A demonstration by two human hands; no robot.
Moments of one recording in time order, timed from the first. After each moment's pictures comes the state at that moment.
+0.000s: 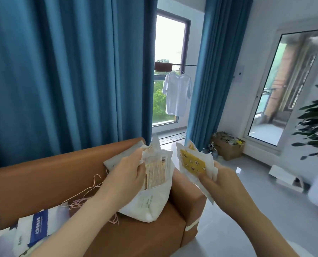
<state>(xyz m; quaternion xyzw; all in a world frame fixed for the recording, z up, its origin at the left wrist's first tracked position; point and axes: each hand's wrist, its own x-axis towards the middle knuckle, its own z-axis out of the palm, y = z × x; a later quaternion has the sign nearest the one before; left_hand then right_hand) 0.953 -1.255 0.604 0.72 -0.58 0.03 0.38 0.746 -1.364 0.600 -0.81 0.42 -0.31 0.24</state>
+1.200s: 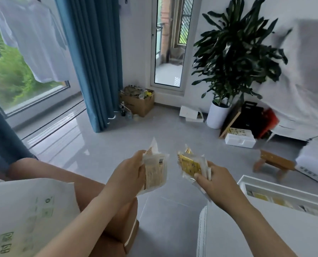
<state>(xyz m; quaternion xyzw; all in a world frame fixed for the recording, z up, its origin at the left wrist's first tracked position) 0.861 -1.825 0.481 0.56 -0.77 -0.20 0.24 0.627 -1.779 0.482 -0.63 0.70 -0.25 0.22</state>
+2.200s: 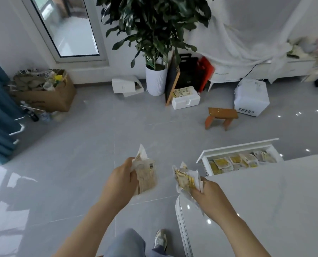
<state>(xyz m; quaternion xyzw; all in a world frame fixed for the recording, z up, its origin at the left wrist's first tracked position) 0.620 -2.152 0.393 0.45 -0.82 -0.34 0.09 0.439 -1.988 0.381 -0.33 0.85 -0.25 0.34</state>
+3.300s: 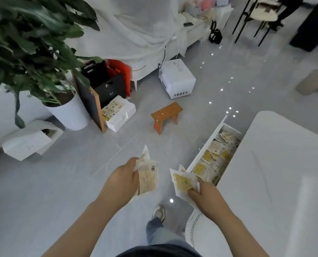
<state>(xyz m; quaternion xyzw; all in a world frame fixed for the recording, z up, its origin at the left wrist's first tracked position) 0.236 -2.455 0.368 0.12 -0.93 -0.33 -0.09 0.202 -2.211 0.340 -0.01 0.91 -0.31 0.28</state>
